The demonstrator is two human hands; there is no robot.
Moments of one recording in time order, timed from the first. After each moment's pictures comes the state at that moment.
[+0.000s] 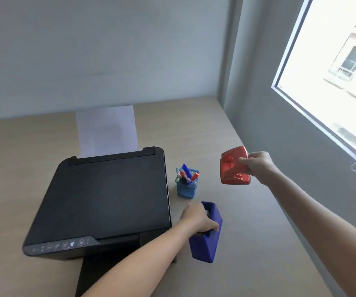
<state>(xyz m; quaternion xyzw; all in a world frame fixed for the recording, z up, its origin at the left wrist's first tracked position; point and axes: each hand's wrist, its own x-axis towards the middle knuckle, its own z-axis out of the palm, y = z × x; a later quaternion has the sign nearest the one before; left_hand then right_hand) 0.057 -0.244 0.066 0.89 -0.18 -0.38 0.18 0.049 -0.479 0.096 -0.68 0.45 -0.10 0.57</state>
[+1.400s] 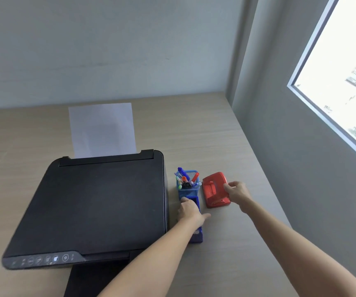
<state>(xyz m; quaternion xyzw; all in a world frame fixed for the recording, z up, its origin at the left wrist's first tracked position) 0.112 -0.290 0.012 0.93 -0.03 -0.32 0.19 0.092 -0.464 -0.033 -0.73 0.45 0.01 0.52</state>
